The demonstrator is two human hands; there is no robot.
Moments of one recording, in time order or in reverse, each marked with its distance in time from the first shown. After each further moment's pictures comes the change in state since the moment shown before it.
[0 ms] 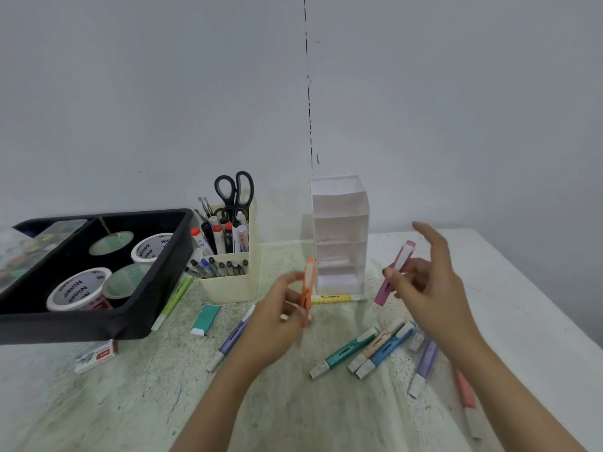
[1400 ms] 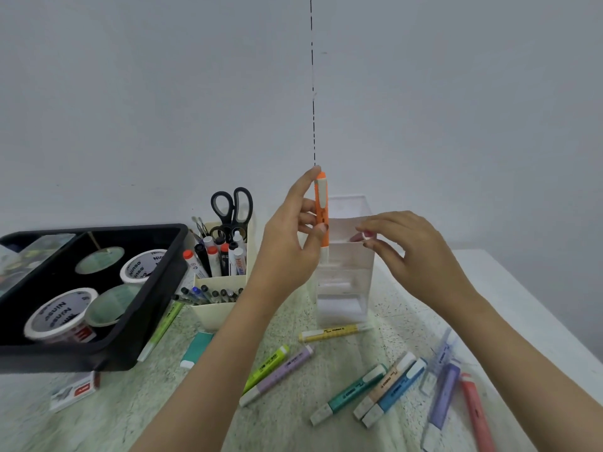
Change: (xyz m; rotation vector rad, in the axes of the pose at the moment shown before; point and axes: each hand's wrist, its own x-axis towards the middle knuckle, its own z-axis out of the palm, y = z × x) left_hand 0.094 0.073 -0.022 0.012 0.281 0.580; right_hand 0.102 -0.005 0.012 -0.479 -0.069 -0.652
